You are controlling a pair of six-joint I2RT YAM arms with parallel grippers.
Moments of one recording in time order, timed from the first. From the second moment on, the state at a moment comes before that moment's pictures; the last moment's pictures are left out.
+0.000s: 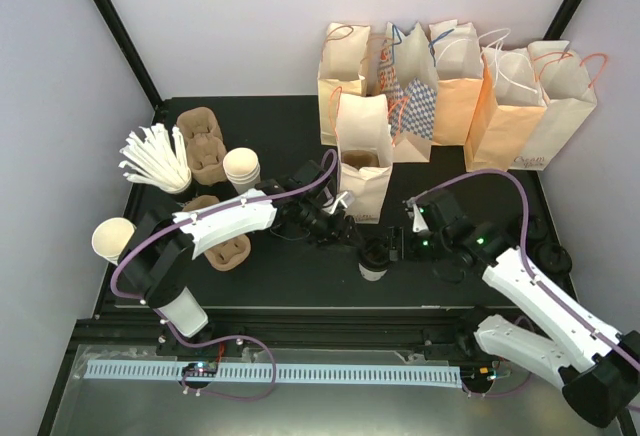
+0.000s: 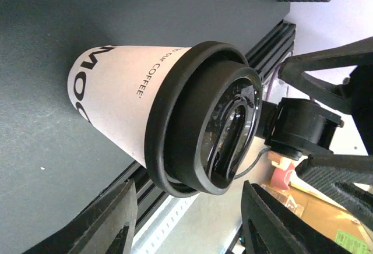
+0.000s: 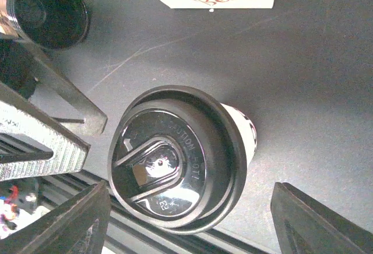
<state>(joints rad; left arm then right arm) -0.77 1.64 1.11 -0.50 0.77 -0.74 0.65 0.93 0.80 -0.84 -0.19 0.61</state>
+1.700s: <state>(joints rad) -0.78 1.66 1.00 -0.25 0.93 -0.94 0.29 1.02 0.67 -0.73 -0.63 0.50</state>
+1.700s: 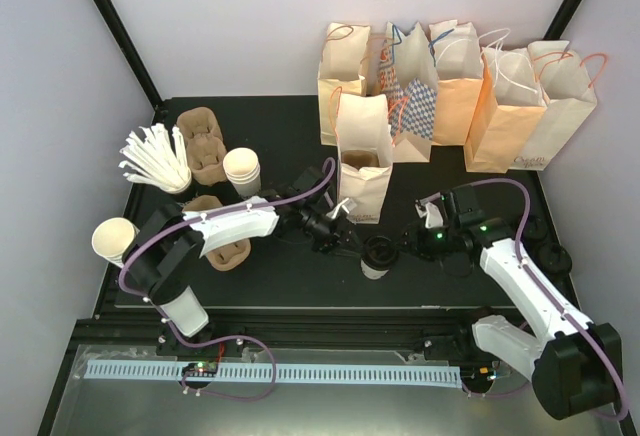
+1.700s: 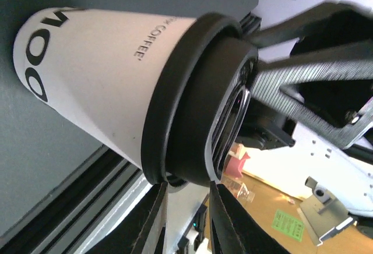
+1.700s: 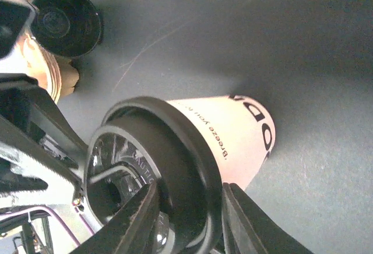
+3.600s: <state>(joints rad) -0.75 1.72 1.08 -0.30 0.81 -0.86 0.30 1.13 0.81 -0.91 -0.63 0.47</state>
